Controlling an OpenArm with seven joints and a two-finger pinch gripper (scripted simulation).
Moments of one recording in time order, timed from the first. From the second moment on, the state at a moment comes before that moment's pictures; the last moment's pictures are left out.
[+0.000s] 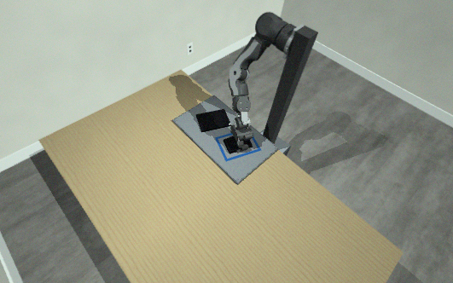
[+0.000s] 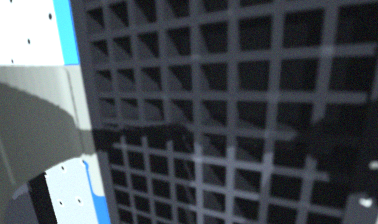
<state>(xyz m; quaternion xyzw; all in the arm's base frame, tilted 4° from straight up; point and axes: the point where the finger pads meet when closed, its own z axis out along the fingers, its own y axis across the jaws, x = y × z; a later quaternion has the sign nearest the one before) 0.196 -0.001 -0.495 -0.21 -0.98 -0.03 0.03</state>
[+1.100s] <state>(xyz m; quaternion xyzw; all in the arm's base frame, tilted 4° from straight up) 0.195 -0.001 -0.498 -0.21 -0.98 -0.03 0.03</state>
